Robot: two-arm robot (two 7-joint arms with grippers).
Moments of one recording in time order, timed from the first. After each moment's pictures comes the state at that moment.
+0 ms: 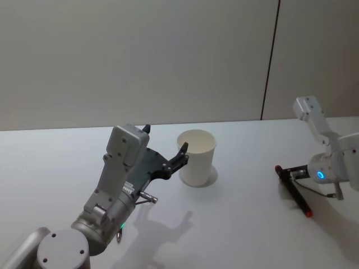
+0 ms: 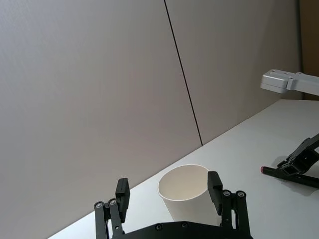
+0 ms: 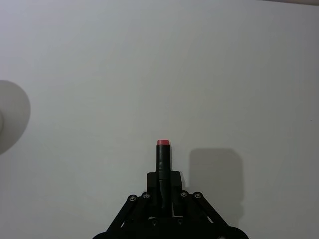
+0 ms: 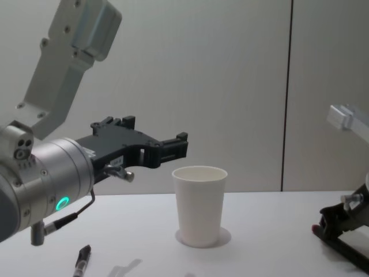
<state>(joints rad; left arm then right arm) -0.24 0.38 0.45 -1.63 -0.20 0.01 -0.01 0.70 0.14 -0.23 -0.98 0.08 0.89 0.26</state>
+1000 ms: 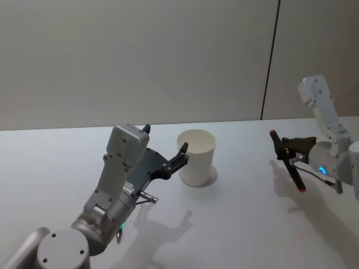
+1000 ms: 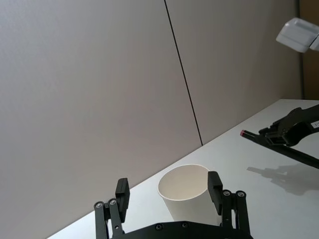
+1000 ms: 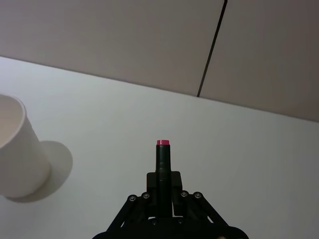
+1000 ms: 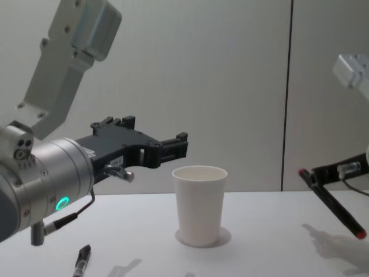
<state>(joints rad) -0.24 0.38 0.45 -1.63 -0.20 0.01 -0.01 0.55 0.17 -0.23 -1.23 0.09 0.61 0.23</state>
